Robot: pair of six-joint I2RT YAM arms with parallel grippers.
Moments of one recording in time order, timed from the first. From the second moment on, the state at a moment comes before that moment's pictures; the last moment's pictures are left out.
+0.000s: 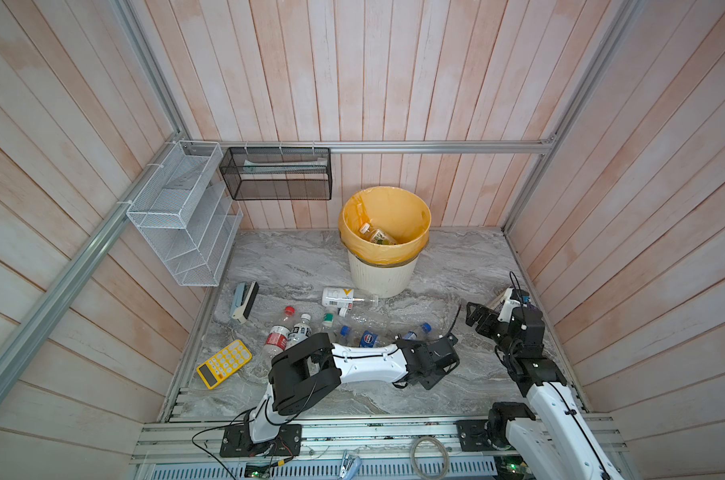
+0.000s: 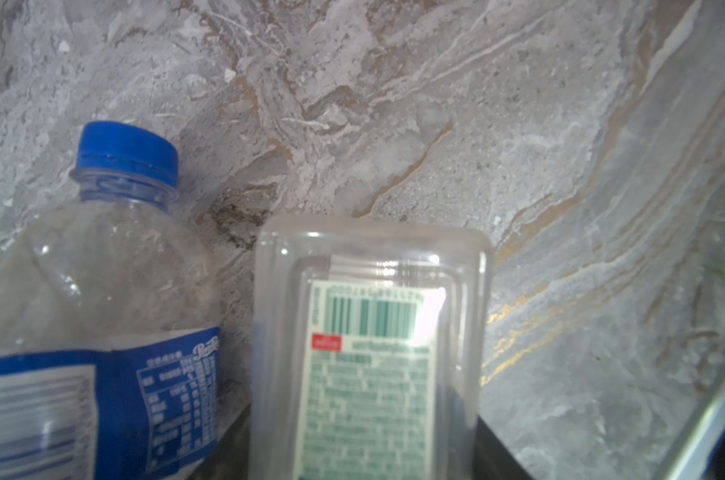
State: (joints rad) left arm -1.27 2.03 1.40 -0.43 -0.18 -0.26; right arm 0.01 0.69 0.42 -0.23 -0.07 0.45
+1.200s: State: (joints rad) left arm -0.65 1.56 1.57 0.15 0.00 -0.16; right arm 0.04 0.70 0.41 -0.12 -0.30 0.42
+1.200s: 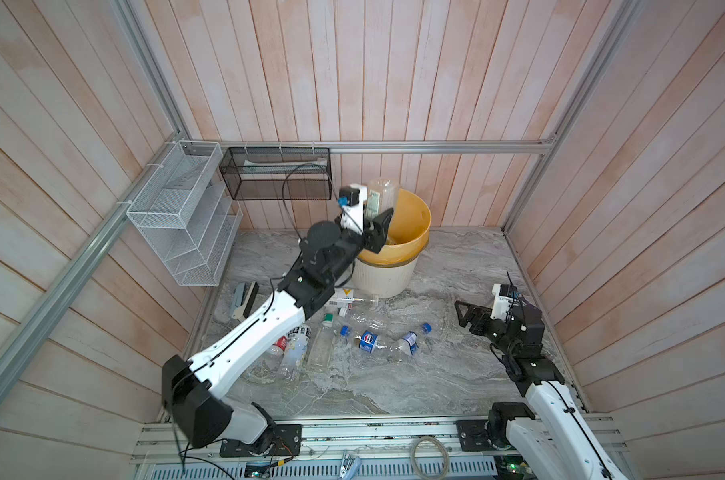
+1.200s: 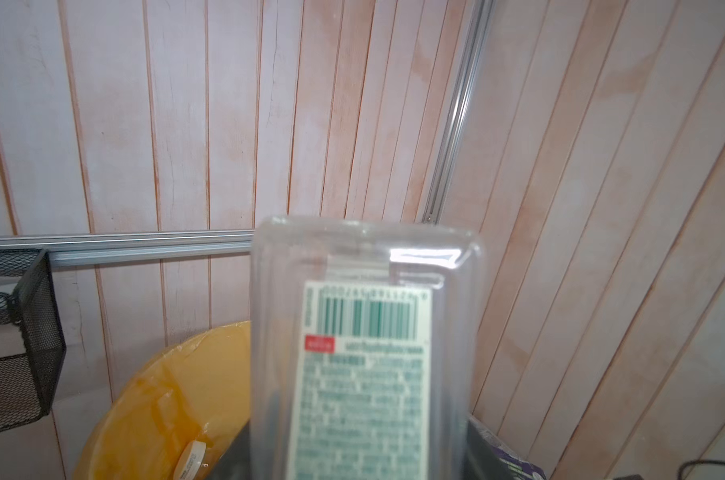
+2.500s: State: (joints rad) left arm -0.70 0.93 0.70 -0.41 -0.33 -0.47; right arm 0.18 0.84 0.47 -0.10 -0.25 0.42
